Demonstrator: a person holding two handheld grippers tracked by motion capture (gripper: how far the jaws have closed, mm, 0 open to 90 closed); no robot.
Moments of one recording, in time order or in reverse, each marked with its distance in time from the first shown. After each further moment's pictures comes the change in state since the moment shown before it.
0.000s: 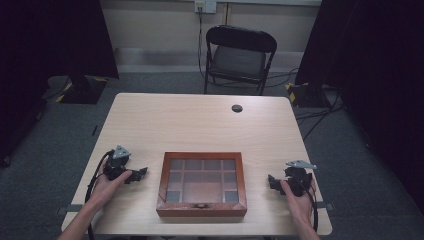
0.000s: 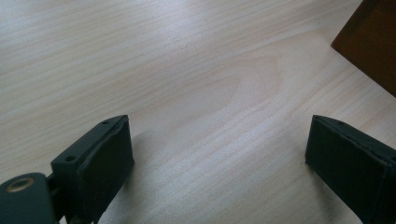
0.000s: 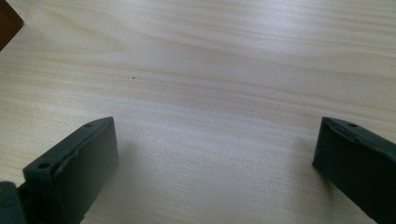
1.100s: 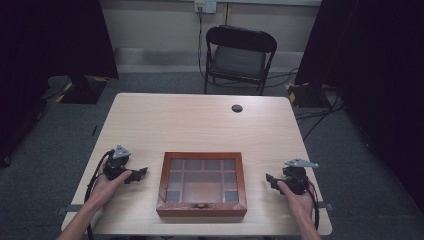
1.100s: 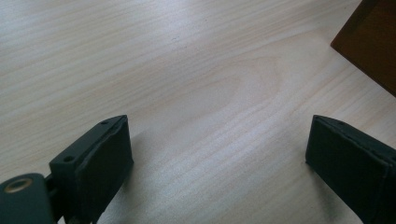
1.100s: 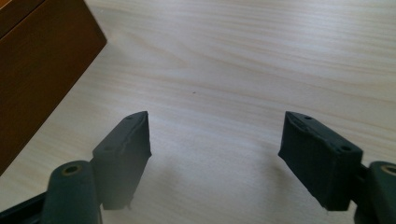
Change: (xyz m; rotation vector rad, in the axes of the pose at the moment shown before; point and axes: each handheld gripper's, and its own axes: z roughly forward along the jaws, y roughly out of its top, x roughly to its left) left arm 0.001 0.000 0.000 0.003 -0.005 0.007; right arm 0.008 0.010 -0.016 -0.023 0.157 -0.043
